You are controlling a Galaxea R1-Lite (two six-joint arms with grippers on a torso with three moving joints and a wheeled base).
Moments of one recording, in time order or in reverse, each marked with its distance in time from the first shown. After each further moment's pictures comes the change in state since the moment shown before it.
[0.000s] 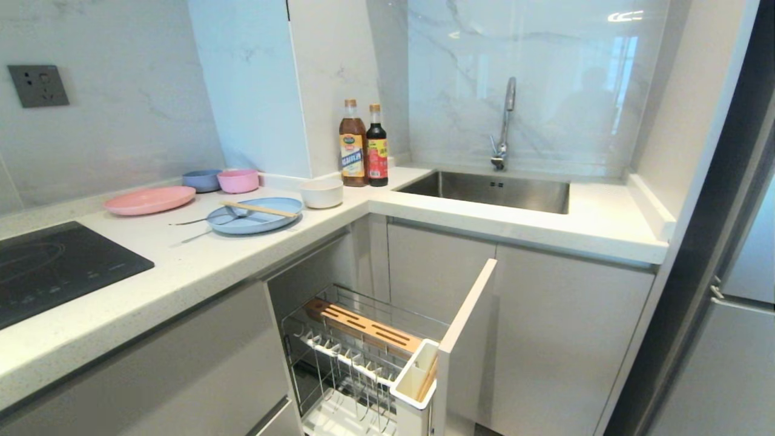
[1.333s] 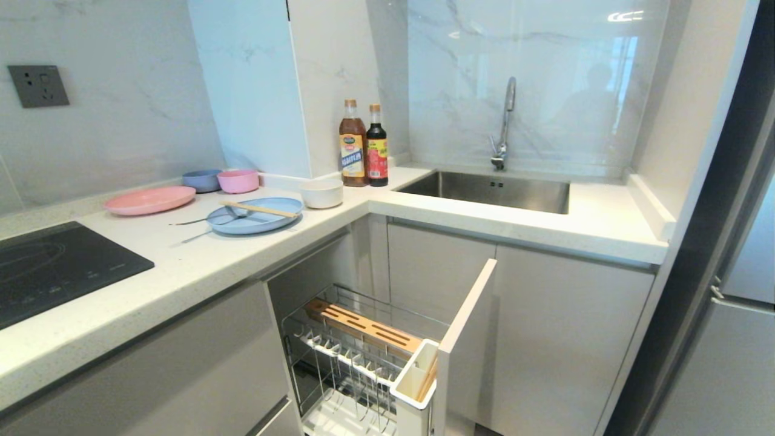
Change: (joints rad) left arm -0.006 -0.096 0.082 0.152 -0.090 -0.130; right arm 0.000 0.000 0.000 0.000 0.000 0.000
